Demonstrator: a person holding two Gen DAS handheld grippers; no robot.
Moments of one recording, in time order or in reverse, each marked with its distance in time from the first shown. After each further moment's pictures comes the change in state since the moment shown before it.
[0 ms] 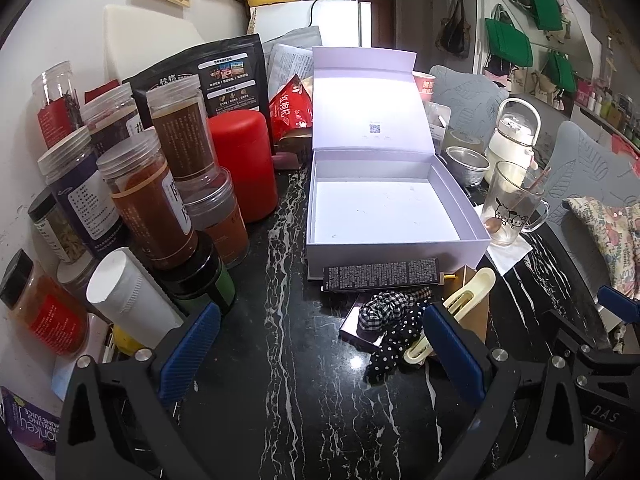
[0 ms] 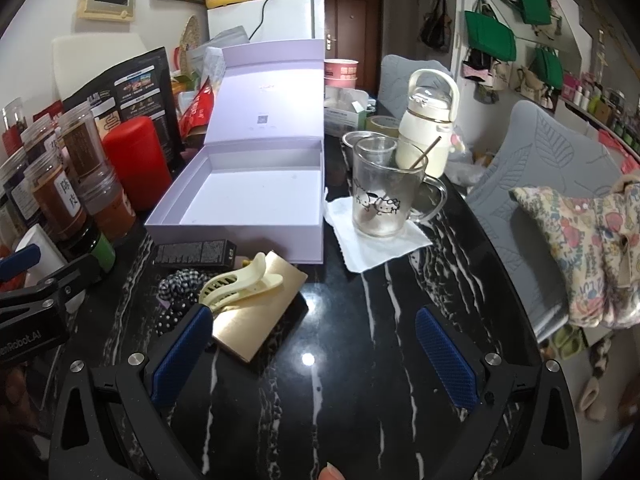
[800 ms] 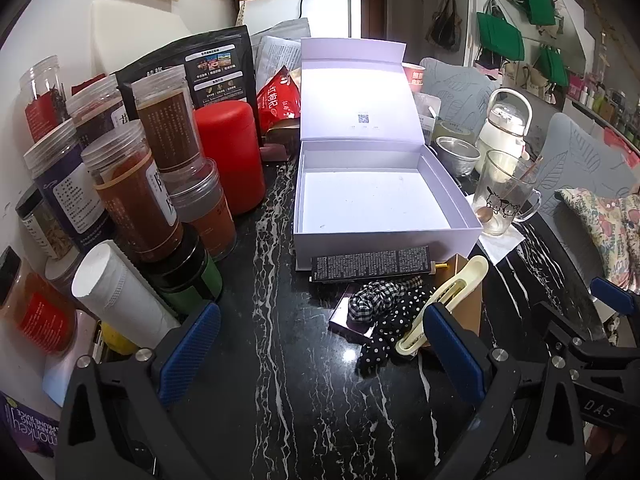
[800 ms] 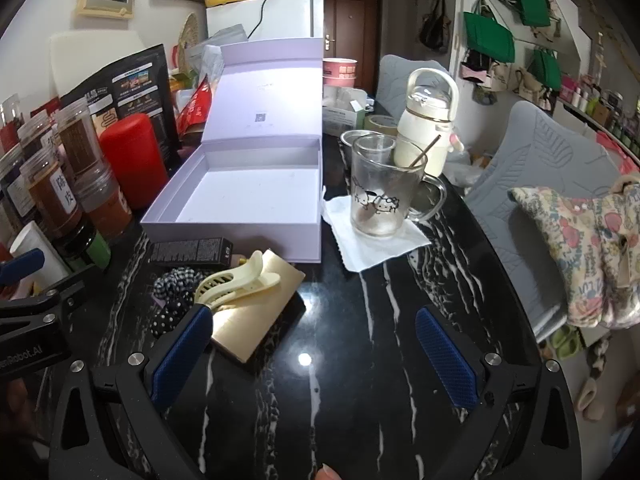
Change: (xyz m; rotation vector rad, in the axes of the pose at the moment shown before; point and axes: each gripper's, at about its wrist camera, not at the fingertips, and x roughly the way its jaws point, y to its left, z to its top) left arm 0.003 -0.002 -0.006 0.012 0.021 -0.031; right arm 0.004 0.002 -0.002 -0.007 -0.001 -0.011
